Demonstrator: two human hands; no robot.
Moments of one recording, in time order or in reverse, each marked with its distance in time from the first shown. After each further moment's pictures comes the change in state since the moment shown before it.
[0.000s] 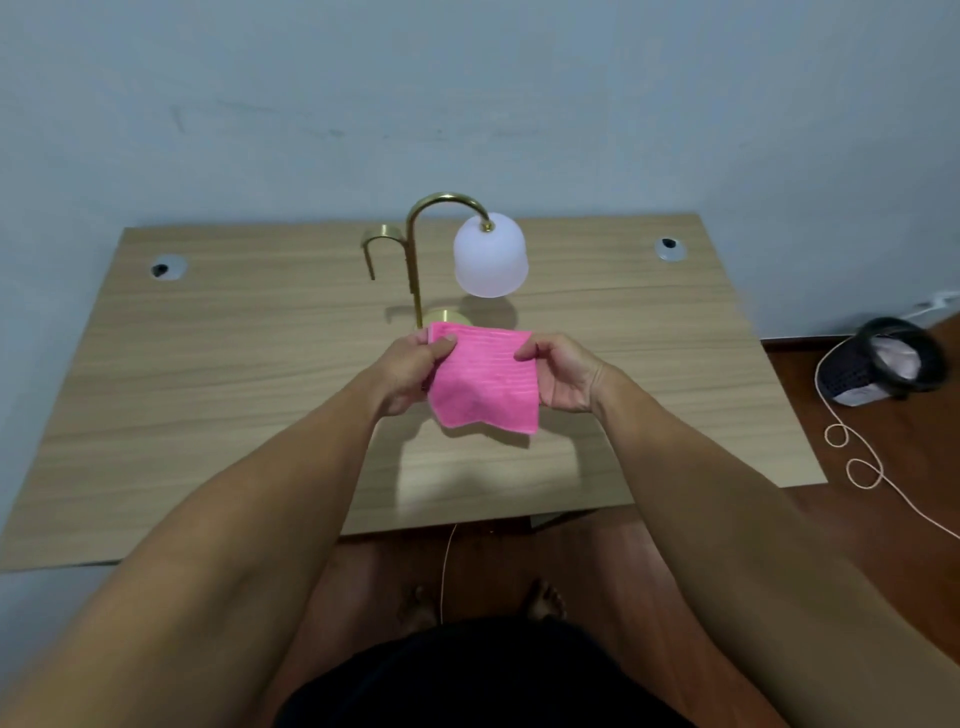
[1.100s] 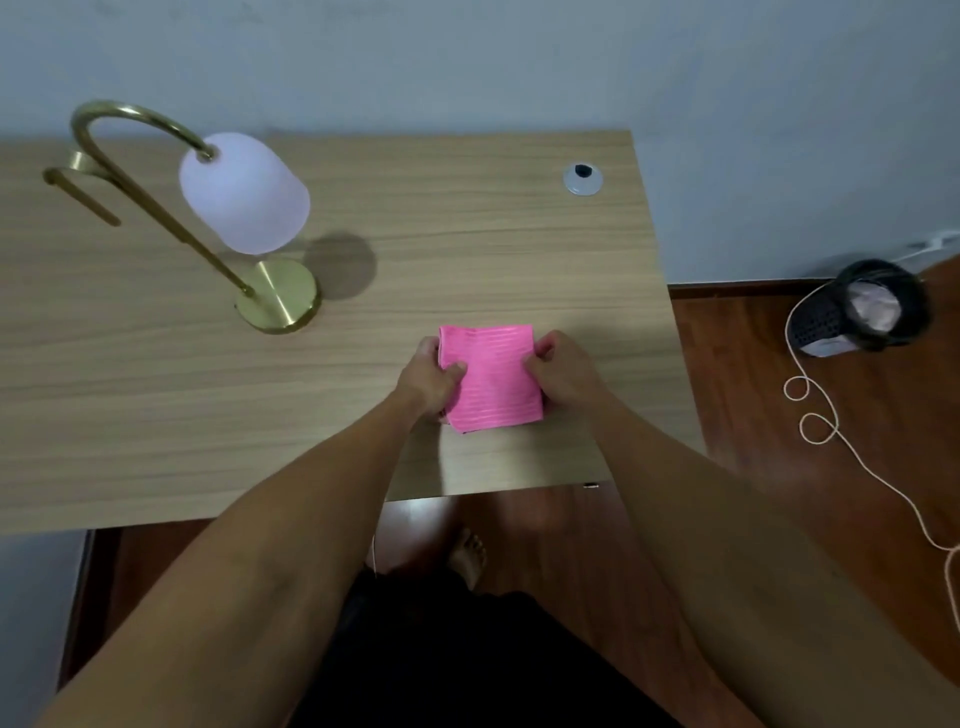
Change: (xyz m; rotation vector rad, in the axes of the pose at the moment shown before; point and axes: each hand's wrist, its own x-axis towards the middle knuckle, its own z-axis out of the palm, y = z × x) left_hand 0.099 -0.089 0.251 0.433 0.194 -0.083; right_hand -0.022 0.014 -0.275 -0.998 0.644 -0.219
